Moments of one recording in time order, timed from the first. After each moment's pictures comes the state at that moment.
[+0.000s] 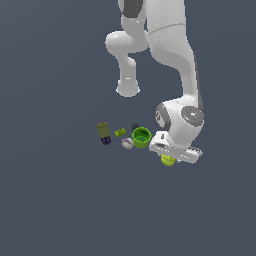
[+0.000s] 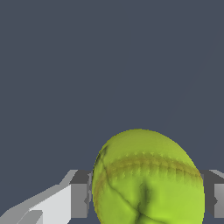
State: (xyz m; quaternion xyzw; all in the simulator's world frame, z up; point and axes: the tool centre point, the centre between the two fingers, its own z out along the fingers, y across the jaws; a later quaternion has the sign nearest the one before) arm 0.031 0.192 0.042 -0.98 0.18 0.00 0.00
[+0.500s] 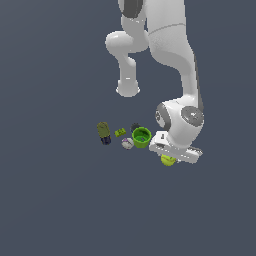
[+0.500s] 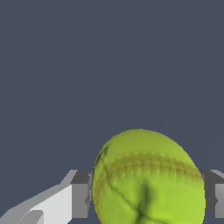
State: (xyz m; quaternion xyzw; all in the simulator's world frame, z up) arm 0.032 0.192 0.042 -0.98 0.18 0.00 0.00
